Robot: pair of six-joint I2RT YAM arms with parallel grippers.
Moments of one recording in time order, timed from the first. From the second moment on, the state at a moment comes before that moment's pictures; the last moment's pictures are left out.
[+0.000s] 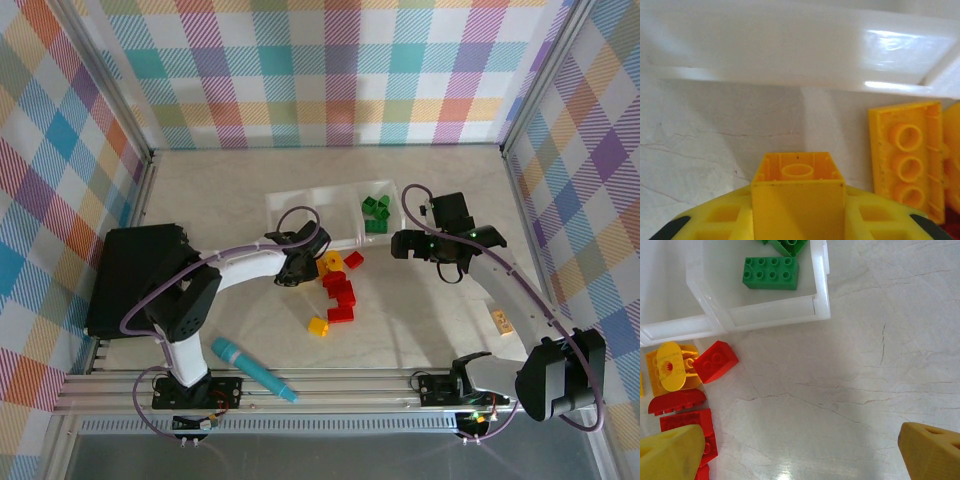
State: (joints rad) left arm -0.73 1.79 1.13 -0.61 -0.20 -0.94; right arm 0.29 1.22 0.98 -0.76 -0.07 0.29
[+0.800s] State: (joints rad) left arm -0.57 1.76 1.44 -0.74 -0.25 -0.68; right arm 0.29 1.20 0.97 -0.76 -0.16 0.29
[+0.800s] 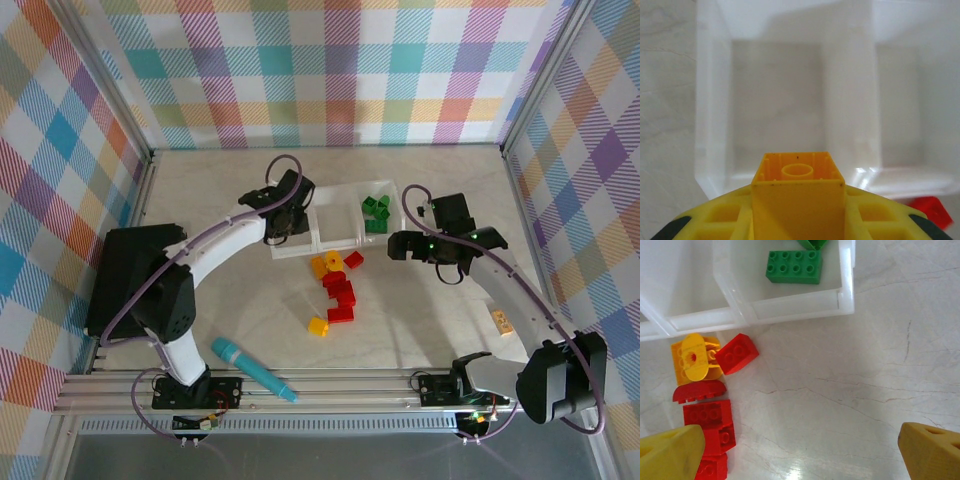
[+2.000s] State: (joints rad) left arm -0.62 1.55 1.13 -0.61 -0.14 -0.61; right arm 0.29 1.18 0.96 -0.75 -0.19 0.29
